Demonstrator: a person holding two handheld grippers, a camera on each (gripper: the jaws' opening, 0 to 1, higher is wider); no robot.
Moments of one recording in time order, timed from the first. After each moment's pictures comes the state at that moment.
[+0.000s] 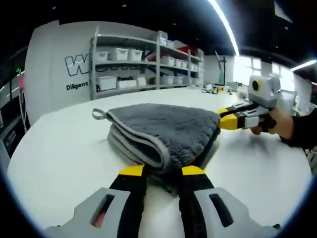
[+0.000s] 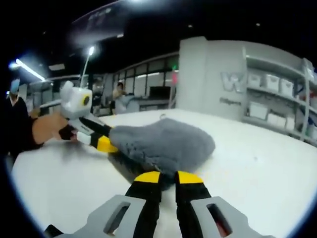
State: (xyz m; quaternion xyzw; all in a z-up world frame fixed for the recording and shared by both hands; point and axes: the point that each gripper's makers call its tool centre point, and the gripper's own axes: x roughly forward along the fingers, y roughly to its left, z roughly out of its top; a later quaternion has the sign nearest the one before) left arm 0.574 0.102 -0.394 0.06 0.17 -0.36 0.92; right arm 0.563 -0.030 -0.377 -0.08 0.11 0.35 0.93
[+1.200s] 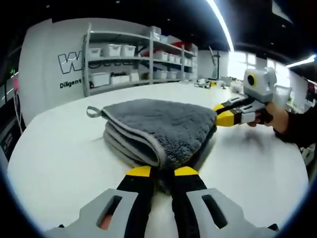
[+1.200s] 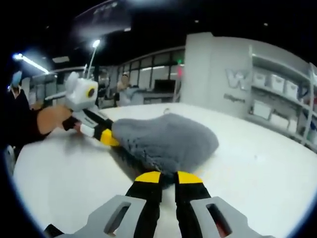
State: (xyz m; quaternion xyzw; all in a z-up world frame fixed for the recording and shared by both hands) left arm 0.551 0.091 -0.399 0.07 0.20 -0.38 0.90; right arm 0.541 -0.035 -0.380 -0.11 0.14 0.36 0.92
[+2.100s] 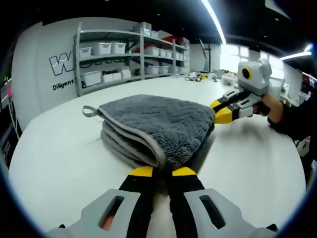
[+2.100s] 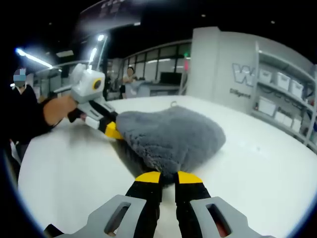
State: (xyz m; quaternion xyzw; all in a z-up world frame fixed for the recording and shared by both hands) left arm 0.532 0.090 -0.400 0.10 0.21 -0.41 0.88; right arm 0.501 -0.038 -0.389 -0.12 0.17 0.38 0.90
